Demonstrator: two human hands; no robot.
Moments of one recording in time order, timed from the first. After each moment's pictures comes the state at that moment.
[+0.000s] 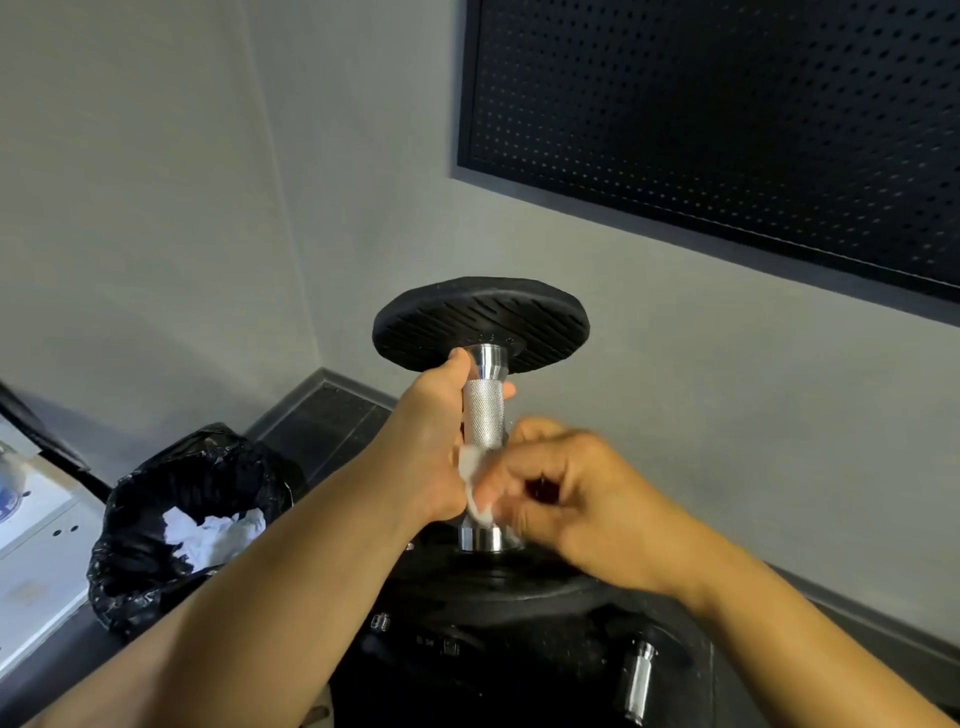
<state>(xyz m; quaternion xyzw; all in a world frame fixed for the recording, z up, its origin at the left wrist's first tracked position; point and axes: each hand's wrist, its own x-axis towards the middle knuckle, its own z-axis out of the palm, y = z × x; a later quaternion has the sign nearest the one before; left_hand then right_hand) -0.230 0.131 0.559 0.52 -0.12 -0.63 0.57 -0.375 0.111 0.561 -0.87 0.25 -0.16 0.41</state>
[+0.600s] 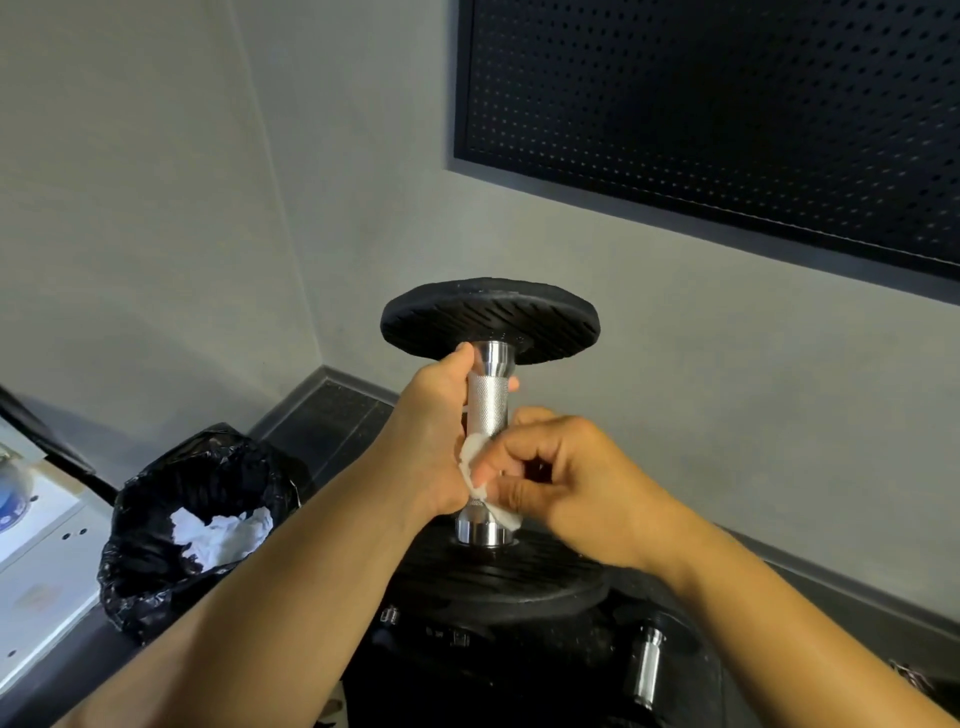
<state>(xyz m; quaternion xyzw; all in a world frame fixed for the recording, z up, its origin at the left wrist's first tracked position) -0.228 0.130 0.557 0.49 -0.14 -0.65 0.57 -0.366 0.112 0.558 -0.83 0.30 -0.16 0.44</state>
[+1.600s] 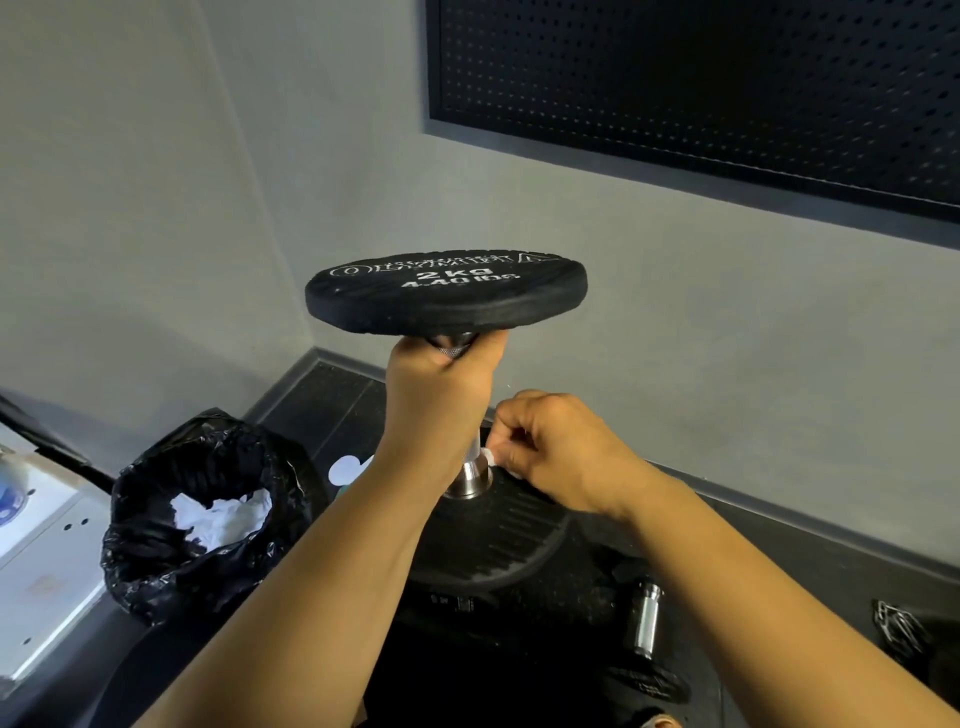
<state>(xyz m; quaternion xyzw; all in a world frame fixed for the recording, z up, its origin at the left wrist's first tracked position) -0.247 0.131 0.541 0.53 -0.36 -0.35 0.68 -0.369 0.089 0.514 -0.88 0.36 -0.11 0.28</state>
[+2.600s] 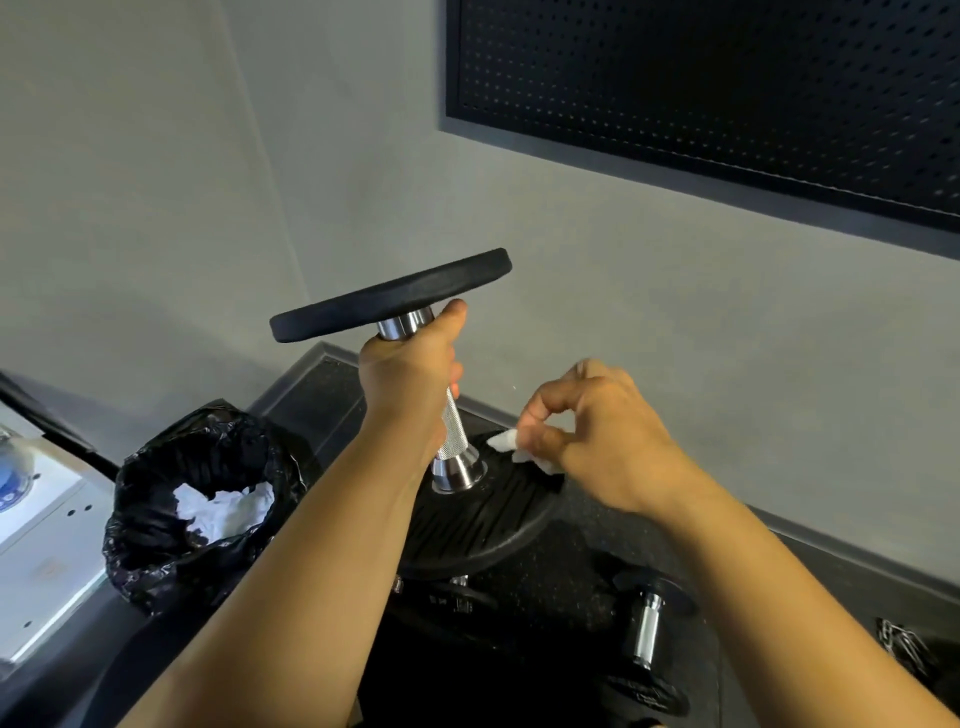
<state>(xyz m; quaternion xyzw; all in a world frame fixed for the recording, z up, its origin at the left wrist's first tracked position) -0.224 0.112 0.539 0.56 -0.12 -0.42 0.71 -0.377 0.099 0.547 -0.83 0.47 -0.11 0.30</state>
